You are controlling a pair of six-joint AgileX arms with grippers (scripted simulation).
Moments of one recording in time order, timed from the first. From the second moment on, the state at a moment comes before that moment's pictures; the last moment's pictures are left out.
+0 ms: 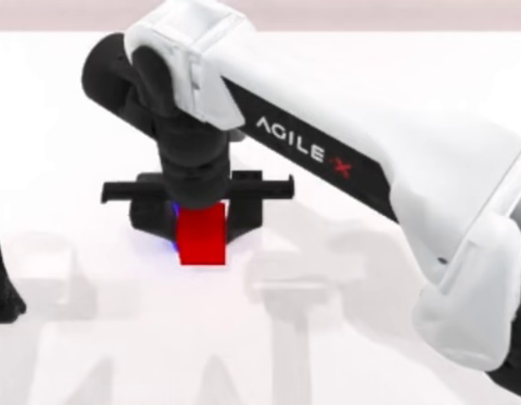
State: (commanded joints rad) left arm 0.00 0.00 0.00 0.00 0.00 0.00; right arm 0.89 2.59 2.61 -1.57 0.03 0.90
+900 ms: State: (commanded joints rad) left arm 0.00 0.00 0.00 0.00 0.00 0.00; right arm 0.90 2.54 2.23 -1.24 0.03 0.90
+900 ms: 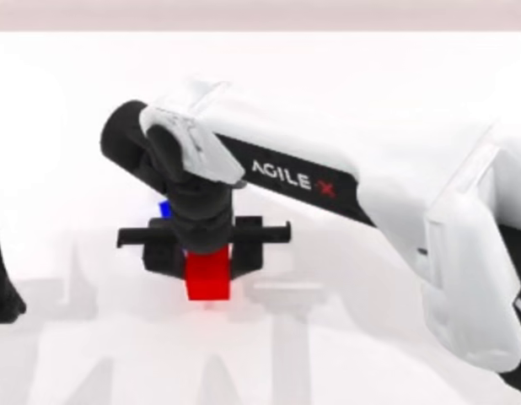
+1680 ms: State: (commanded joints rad) left arm 0.00 0.00 0.00 0.00 0.00 0.00; right arm 0.90 2.54 2.23 -1.24 0.03 0.90
